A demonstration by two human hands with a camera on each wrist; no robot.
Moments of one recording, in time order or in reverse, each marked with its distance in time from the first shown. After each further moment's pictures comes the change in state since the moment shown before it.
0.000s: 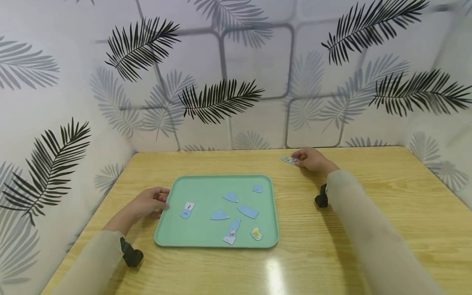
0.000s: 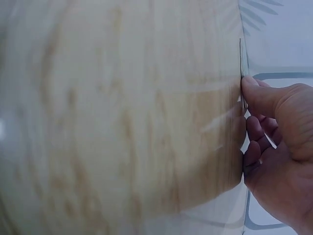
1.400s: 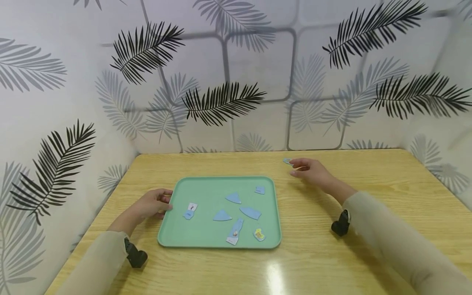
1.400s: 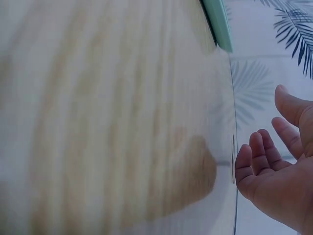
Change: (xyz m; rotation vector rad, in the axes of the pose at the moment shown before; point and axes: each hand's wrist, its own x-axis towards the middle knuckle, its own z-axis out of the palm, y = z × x) left_hand 0.001 -0.002 0.002 -0.003 0.005 -0.002; right_hand -0.050 -0.039 0.027 0.370 0.094 0.042
